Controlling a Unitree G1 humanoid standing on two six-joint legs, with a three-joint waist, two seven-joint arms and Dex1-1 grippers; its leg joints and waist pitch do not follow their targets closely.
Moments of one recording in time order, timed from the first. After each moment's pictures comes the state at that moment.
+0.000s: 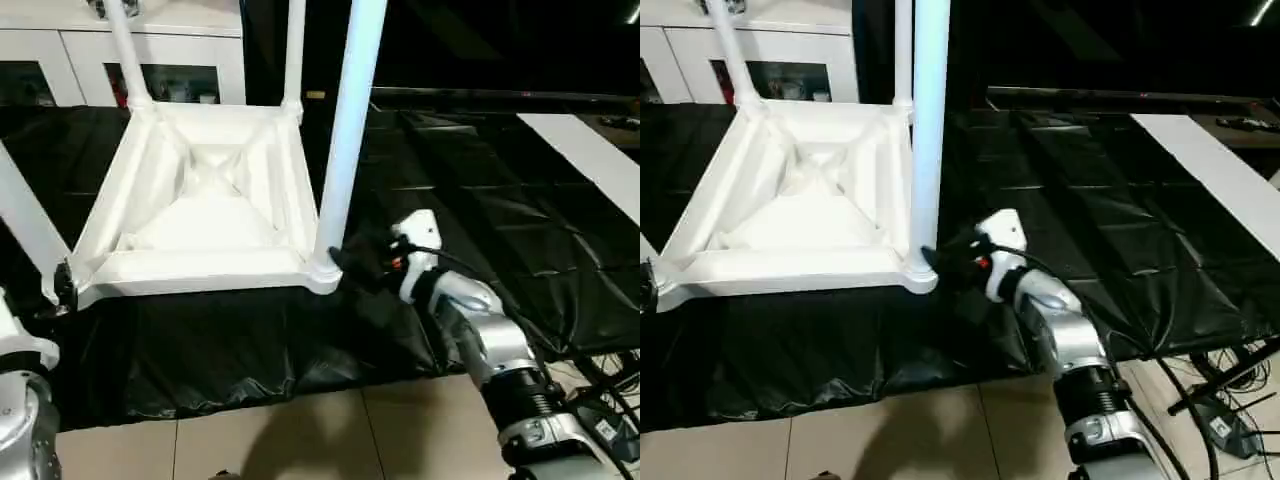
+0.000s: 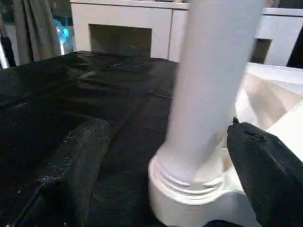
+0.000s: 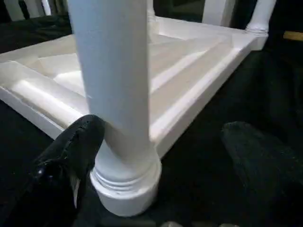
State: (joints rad) left arm 0.07 0.23 0.51 -0.01 -0.19 0.00 -0.06; right arm -0.47 -0.15 0.08 0.51 0.21 0.07 0.67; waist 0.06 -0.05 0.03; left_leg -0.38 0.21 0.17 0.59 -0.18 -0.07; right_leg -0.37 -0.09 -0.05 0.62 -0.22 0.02
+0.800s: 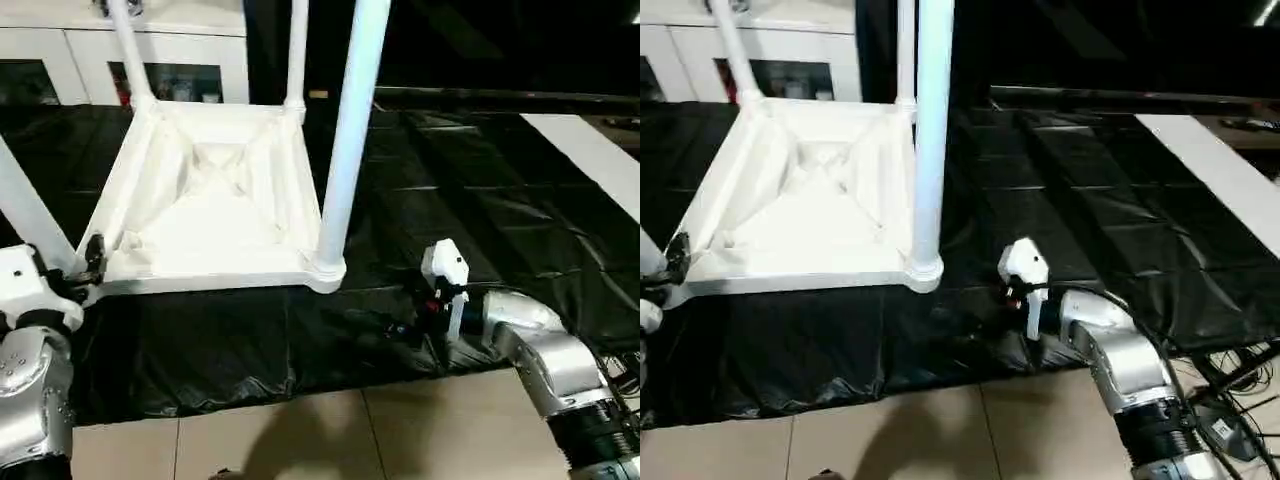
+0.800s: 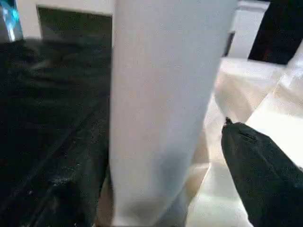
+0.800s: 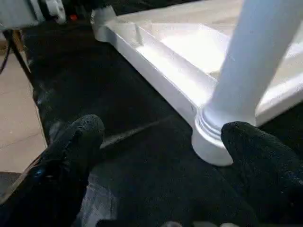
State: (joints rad) left arm -0.13 0.34 0.47 0.25 -0.24 0.02 -0.19; right arm -0.31 -0.40 0.18 0.15 0.31 0.25 1.04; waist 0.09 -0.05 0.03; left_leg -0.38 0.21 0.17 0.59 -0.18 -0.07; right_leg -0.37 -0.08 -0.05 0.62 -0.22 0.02
